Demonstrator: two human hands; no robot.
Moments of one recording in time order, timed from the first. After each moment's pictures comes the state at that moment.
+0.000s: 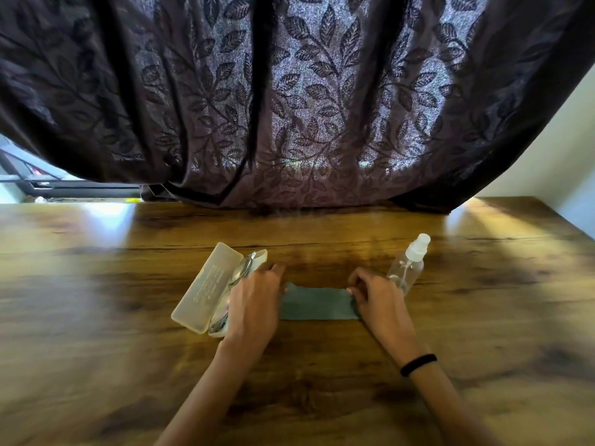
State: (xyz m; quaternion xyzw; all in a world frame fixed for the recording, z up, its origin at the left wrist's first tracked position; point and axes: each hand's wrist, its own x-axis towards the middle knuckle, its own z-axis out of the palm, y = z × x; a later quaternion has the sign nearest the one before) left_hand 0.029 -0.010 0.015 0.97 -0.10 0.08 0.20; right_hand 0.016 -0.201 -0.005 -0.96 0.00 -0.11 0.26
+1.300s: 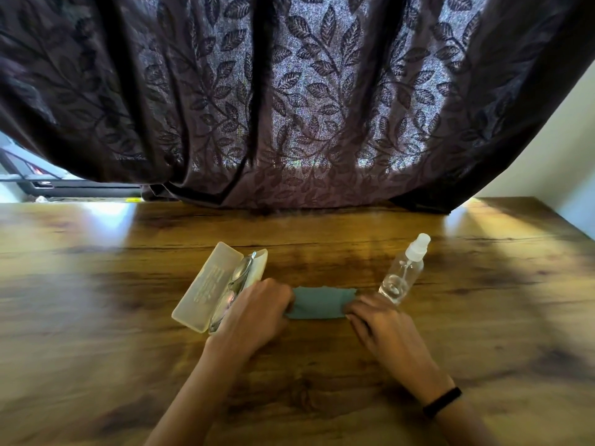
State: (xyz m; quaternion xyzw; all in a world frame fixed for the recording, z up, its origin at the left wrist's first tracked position) left_hand 0.034 0.003 0.006 0.95 -0.27 -0.02 0.13; right_hand -0.023 -0.211 -0.009 -0.97 -0.15 -0.10 0.16
